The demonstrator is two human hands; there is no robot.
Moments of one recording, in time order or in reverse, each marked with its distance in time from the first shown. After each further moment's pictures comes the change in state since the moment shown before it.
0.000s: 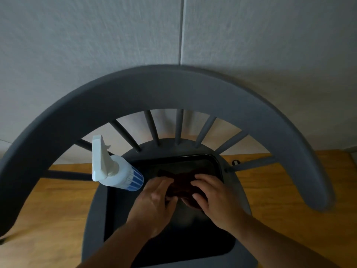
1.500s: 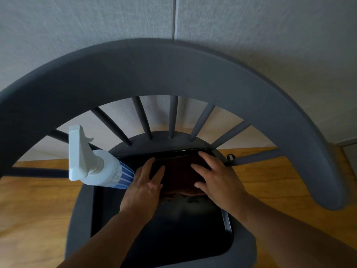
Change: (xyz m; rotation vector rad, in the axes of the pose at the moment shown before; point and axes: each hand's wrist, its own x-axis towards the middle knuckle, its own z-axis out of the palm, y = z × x) left_hand 0.026 -0.029 0.036 0.298 -0.091 -0.052; right_hand 0.027 0.020 -0.013 -0.271 -0.112 -0.004
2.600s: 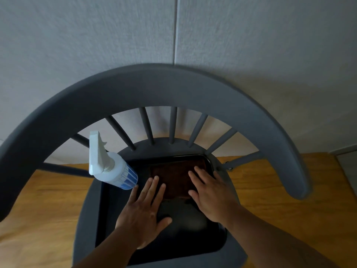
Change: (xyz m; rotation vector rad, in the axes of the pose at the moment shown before) left_hand -0.051 -0.001 -0.002 0.201 -0.273 0.117; right_hand -0.022 -0.022 -0.008 -0.064 -0.273 0.058
